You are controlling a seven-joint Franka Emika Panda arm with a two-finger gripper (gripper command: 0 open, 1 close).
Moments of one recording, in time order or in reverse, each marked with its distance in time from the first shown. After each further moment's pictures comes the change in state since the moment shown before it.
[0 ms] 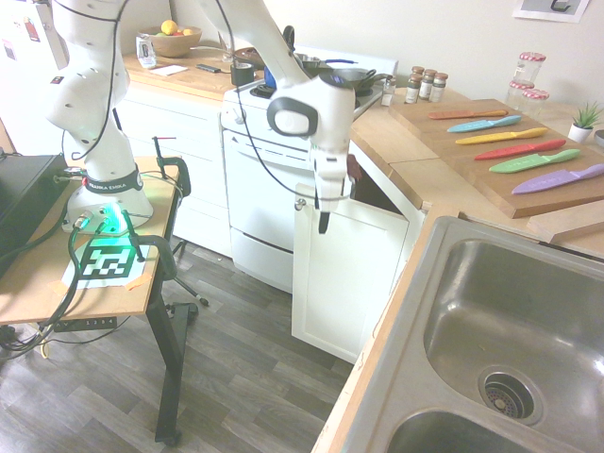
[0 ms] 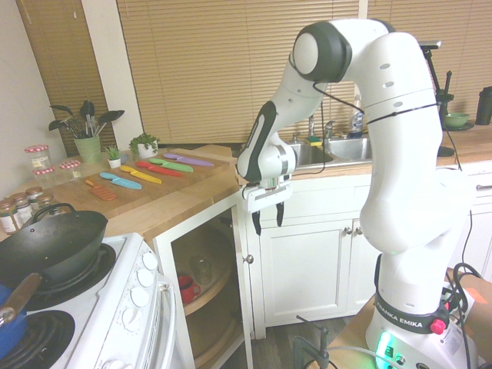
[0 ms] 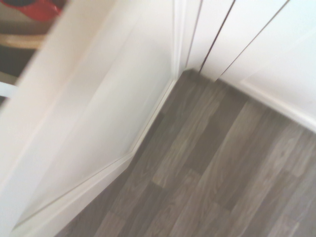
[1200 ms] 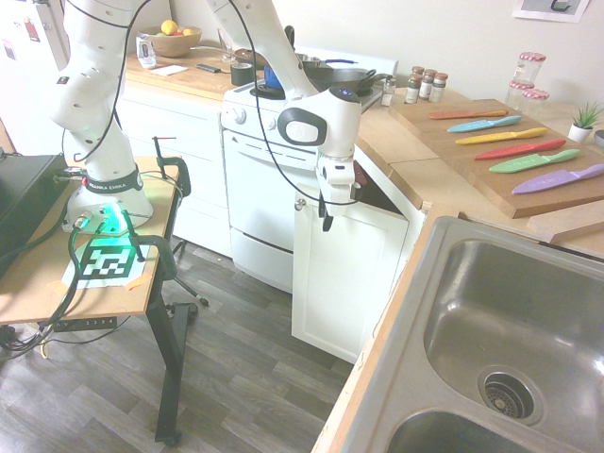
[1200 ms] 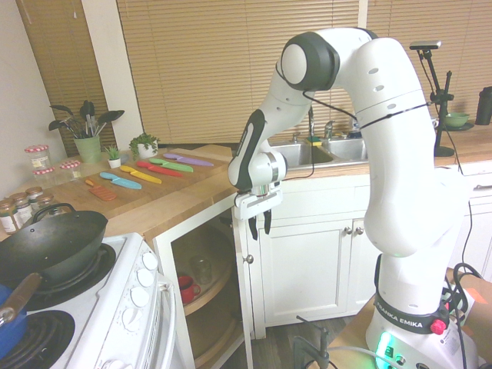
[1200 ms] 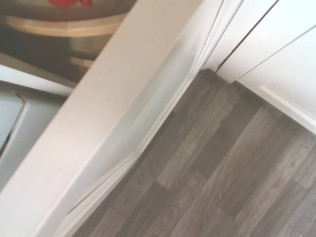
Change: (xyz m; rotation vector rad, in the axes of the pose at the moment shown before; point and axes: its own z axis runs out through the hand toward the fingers) arm -0.014 -0.027 0.012 -0.013 0.004 -0.082
